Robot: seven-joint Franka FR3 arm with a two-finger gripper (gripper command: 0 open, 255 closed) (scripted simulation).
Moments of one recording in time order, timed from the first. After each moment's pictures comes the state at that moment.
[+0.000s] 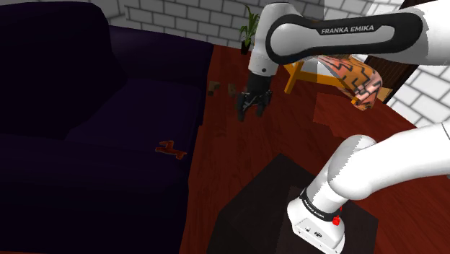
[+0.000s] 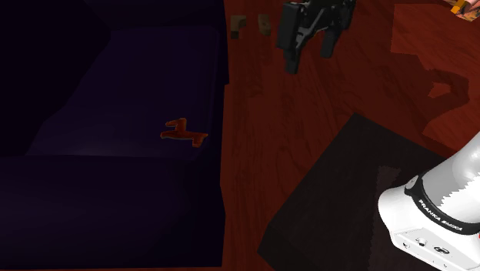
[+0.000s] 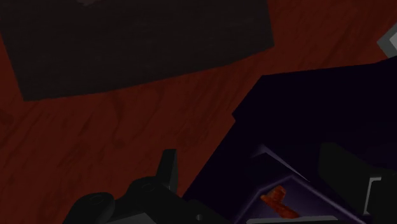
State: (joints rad) arm 0.01 -0.60 0.11 -2.50 0.17 1.81 0.23
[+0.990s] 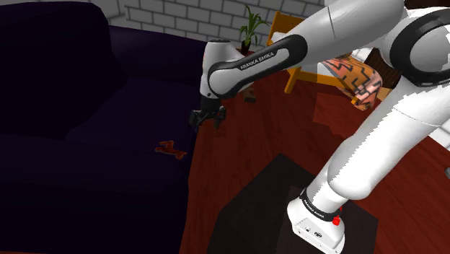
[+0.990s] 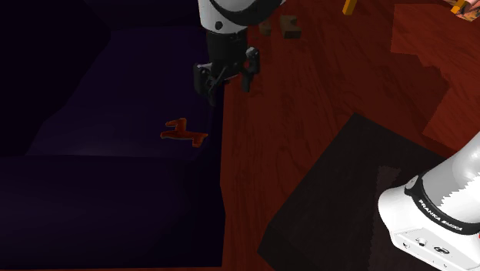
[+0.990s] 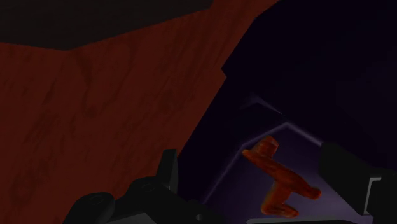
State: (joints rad) arm 0.01 -0.04 0.25 -2.32 0.09 2.25 0.45
